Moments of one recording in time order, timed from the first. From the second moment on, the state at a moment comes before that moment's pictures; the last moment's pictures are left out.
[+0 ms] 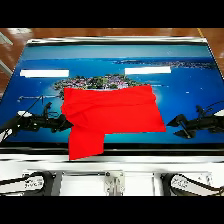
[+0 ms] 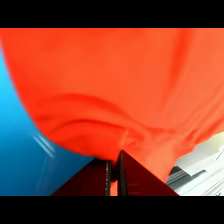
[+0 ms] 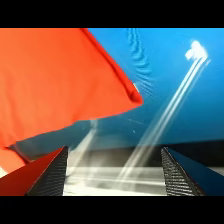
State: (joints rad) left arm 0.22 -1.41 0.67 0.61 -1.05 -1.09; right arm -0.55 -1.37 0.81 -0.99 1.30 1.36
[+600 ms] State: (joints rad) left arm 0.29 -1.32 0.77 0.61 -1.12 -1.09; right arm -0.41 -1.51 0.75 -0.76 1.04 1.27
